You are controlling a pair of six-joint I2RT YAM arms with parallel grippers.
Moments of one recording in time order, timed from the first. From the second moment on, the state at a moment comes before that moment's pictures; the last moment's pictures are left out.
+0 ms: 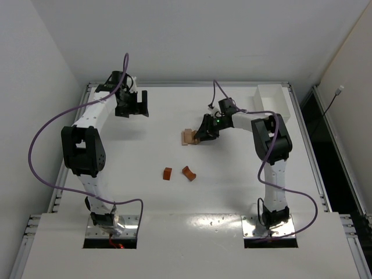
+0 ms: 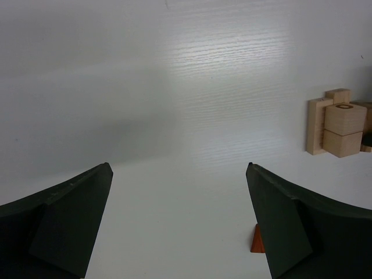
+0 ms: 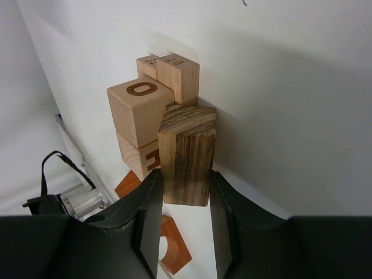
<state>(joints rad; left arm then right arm) -0.06 1.90 1.67 -0.78 0.17 -0.10 0.28 2.21 1.40 -0.23 -0.74 0.49</state>
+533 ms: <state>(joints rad) -0.06 1.90 1.67 -0.78 0.17 -0.10 0.32 2.21 1.40 -0.21 -0.71 0.53</state>
